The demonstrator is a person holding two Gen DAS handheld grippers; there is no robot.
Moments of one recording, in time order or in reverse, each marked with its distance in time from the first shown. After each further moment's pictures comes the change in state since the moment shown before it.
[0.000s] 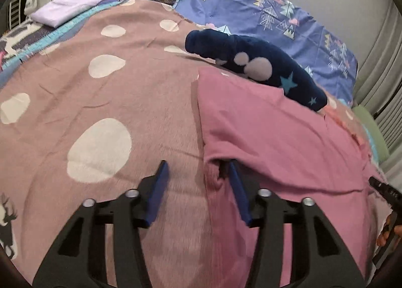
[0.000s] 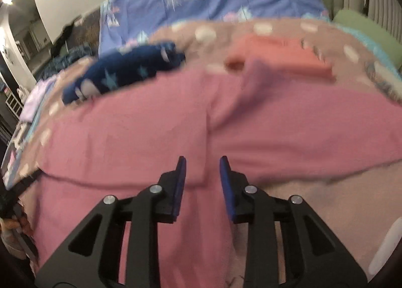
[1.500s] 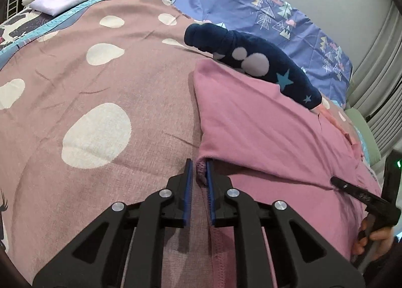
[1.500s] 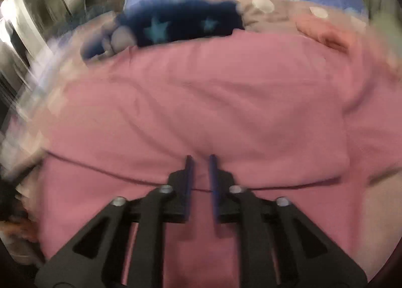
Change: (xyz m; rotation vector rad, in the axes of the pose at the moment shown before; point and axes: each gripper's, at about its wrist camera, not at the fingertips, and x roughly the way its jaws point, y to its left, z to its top) left arm 0.000 0.002 -0.013 -0.011 0.017 -0.035; right arm 0.065 0.079 -0.025 -0.066 0.132 0.153
